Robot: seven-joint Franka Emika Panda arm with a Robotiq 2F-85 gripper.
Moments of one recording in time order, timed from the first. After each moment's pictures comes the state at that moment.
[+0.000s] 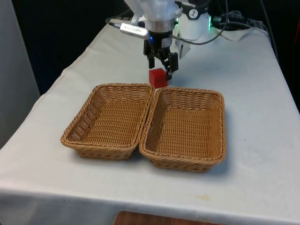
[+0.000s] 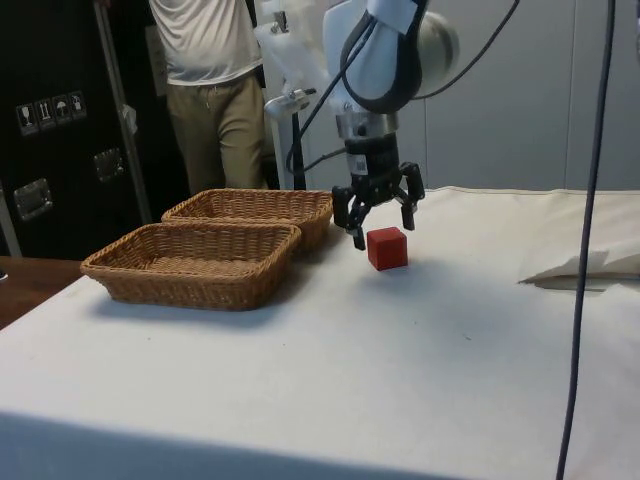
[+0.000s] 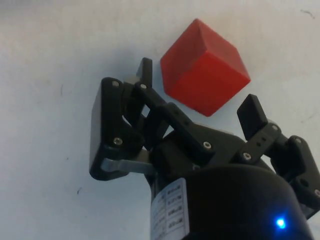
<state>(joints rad) 0.32 0.26 -0.49 -2.50 0.16 2.67 0.43</state>
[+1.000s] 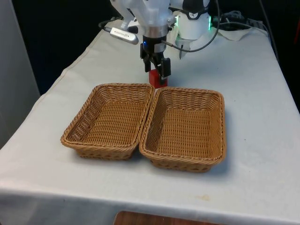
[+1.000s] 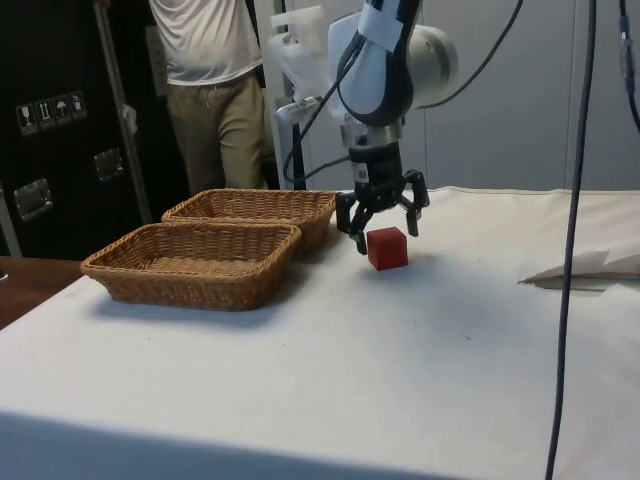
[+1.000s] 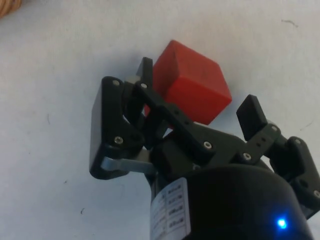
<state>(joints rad) 0.32 0.33 -0.50 -2.48 0.24 2.70 0.44</state>
